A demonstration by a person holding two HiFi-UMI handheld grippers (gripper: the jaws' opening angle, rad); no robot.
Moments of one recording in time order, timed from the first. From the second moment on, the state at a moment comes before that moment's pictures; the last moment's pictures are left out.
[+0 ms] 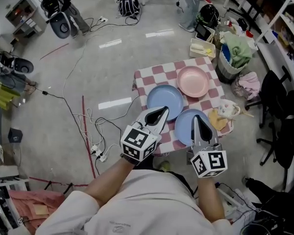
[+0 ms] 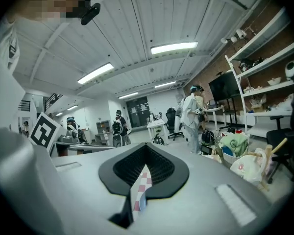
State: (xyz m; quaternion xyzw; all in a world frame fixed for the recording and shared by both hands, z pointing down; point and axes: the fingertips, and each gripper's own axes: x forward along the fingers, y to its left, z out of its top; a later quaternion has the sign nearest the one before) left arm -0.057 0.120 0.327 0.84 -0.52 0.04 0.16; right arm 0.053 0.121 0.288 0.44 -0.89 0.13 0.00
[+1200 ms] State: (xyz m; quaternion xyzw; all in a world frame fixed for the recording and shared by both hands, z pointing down) left arm -0.140 -0.009 0.536 0.81 -0.49 0.17 0.27; right arm -0.014 -0.003 0.397 0.46 -0.86 0.20 0.08
